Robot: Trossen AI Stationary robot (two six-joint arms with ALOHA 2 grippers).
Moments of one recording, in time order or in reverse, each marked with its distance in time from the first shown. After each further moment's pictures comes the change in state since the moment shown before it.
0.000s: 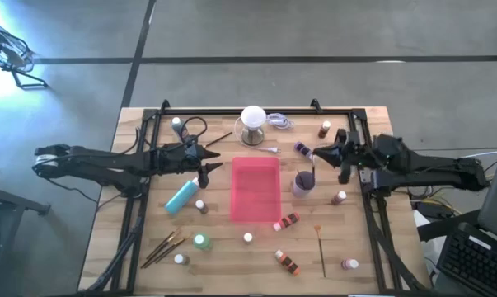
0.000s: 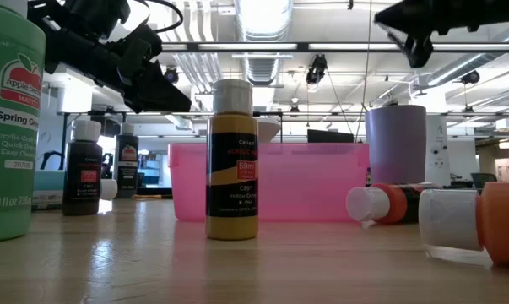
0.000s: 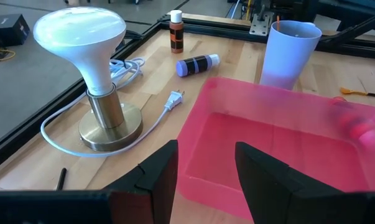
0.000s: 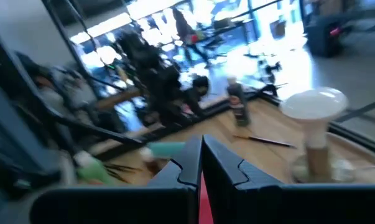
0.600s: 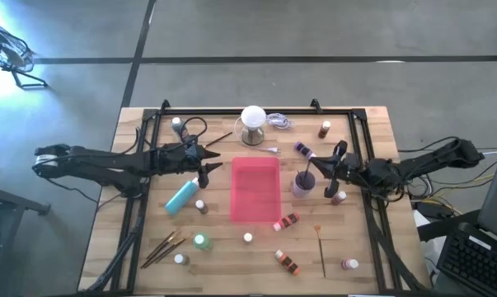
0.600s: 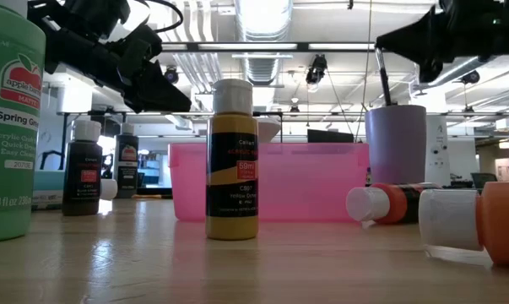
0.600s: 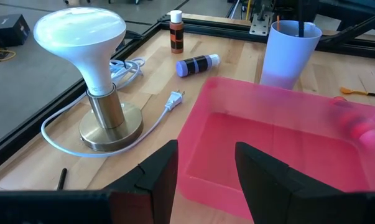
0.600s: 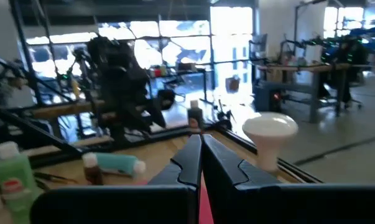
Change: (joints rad) left arm 0.000 0.000 0.000 0.000 0.000 0.004; right arm 0.309 0.115 -0.290 0.572 0.495 -0.328
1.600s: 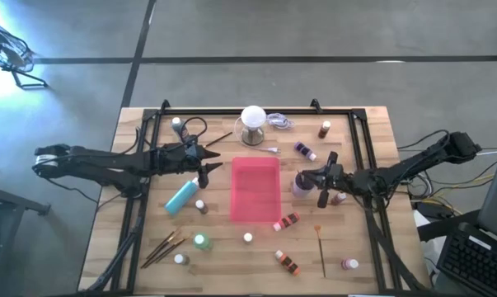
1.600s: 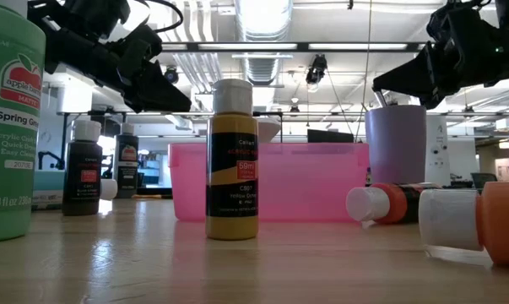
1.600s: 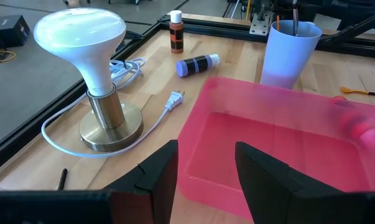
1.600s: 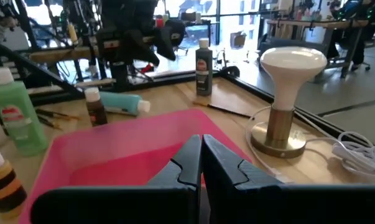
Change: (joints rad) left arm 0.000 0.000 0.000 0.000 0.000 0.002; right arm 0.083 0.228 -0.023 -0.007 0.051 0.109
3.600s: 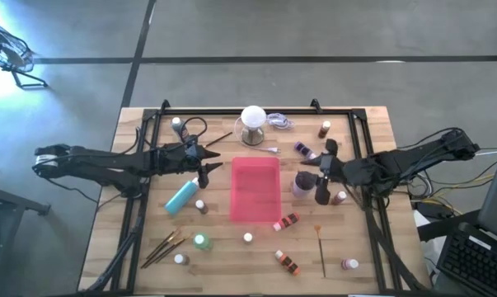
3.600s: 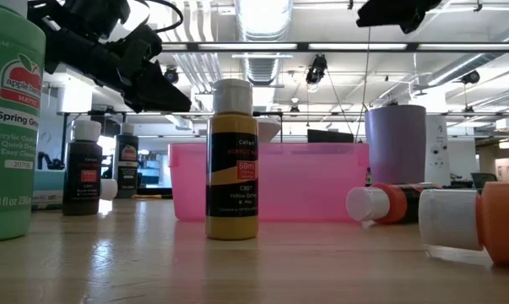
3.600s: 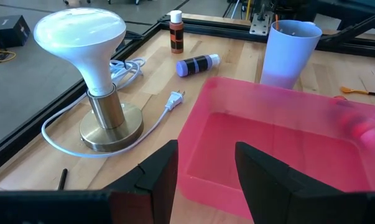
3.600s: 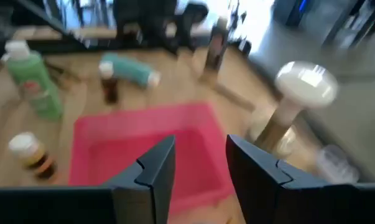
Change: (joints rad) left arm 0.000 0.000 0.000 0.000 0.000 0.000; right arm 0.000 0.092 0.711 -1.009 -0.091 0.074
